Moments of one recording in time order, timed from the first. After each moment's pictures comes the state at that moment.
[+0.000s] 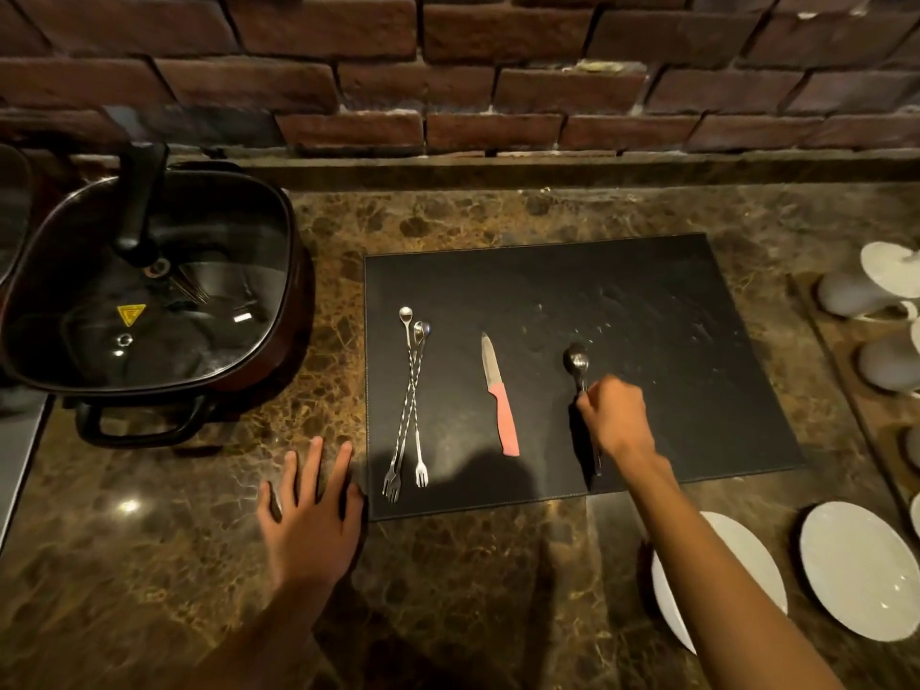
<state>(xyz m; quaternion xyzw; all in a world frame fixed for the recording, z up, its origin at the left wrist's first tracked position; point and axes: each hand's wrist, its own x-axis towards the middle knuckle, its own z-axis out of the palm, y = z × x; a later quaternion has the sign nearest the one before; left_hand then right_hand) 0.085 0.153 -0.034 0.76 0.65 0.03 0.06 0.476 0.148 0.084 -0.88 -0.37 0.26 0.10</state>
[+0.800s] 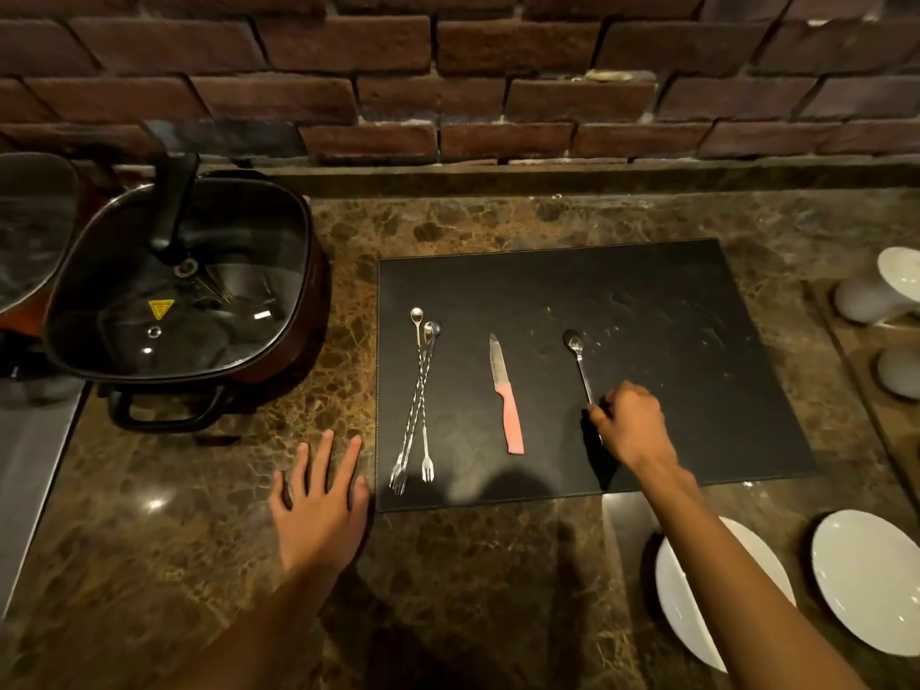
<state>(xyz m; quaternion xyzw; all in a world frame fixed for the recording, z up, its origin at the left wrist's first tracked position) 0.092 0.146 -0.013 0.74 0.66 0.00 0.10 0.485 0.125 0.083 -0.87 -0.43 0.23 0.08</state>
